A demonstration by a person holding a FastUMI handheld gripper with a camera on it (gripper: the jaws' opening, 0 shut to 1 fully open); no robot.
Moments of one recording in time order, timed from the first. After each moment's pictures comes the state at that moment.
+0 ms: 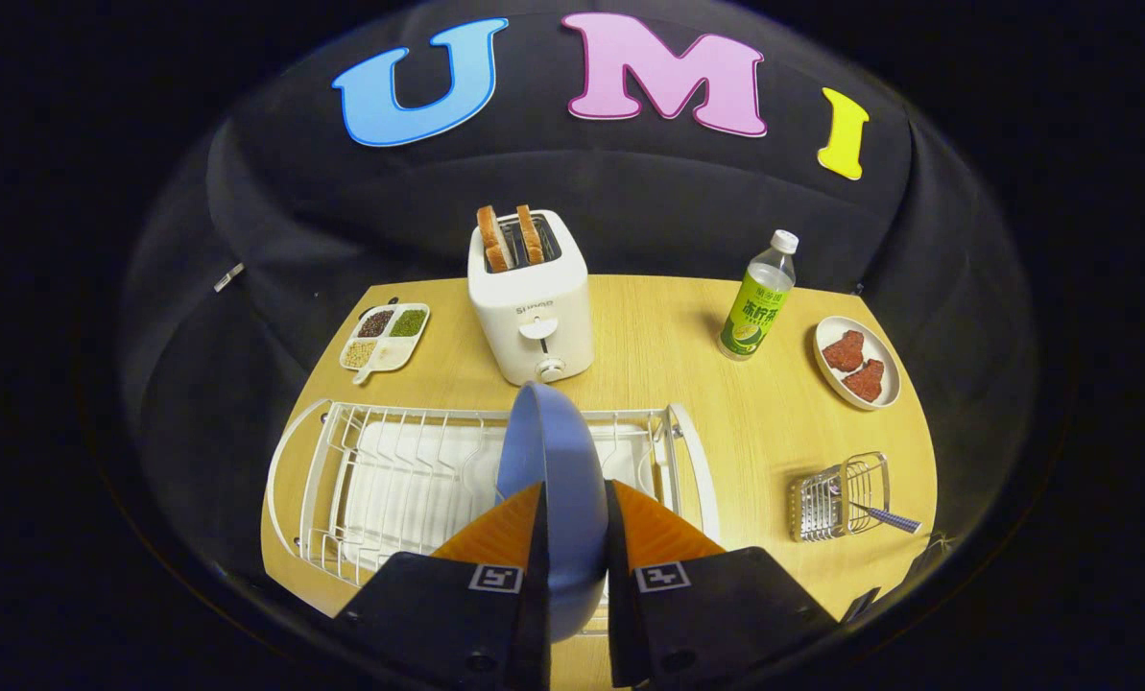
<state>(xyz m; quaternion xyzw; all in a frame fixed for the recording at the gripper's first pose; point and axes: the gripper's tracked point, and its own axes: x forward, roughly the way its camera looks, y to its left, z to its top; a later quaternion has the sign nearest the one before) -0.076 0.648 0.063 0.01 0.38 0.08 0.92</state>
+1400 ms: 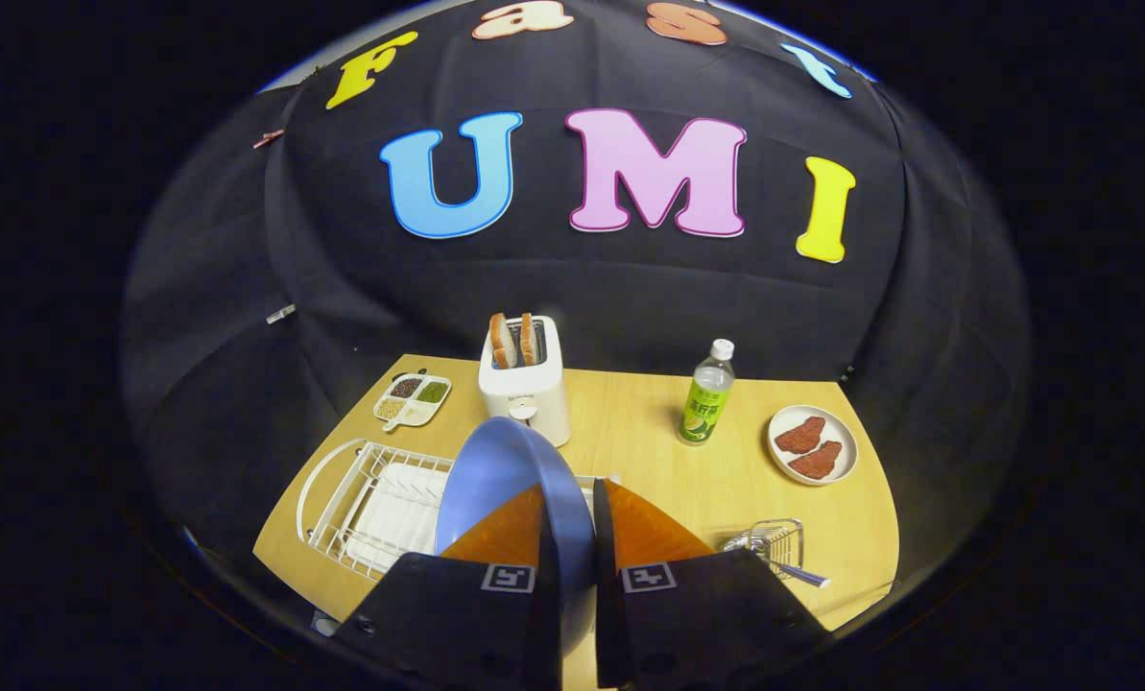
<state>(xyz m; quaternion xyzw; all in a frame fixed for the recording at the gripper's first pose) -0.115 0.550 0.176 0.01 0.24 0.13 0.96</state>
